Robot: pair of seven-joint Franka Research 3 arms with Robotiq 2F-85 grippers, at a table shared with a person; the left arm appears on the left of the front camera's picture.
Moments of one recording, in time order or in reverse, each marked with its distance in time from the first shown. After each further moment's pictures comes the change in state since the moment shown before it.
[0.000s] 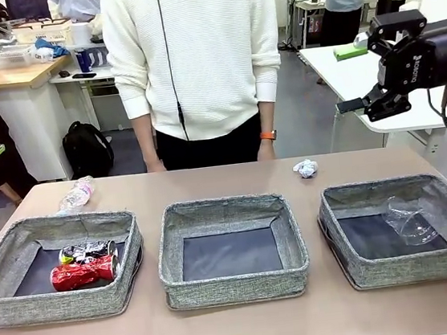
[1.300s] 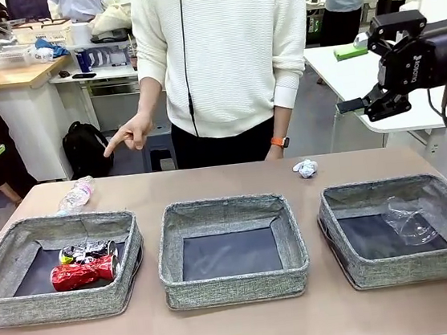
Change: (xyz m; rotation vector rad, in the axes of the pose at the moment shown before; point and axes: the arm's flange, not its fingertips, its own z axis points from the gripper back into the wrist) left arm 0.000 0.000 0.000 0.000 0.000 0.000; right arm 0.000 0.000 0.000 -0.001 -0.002 0.000
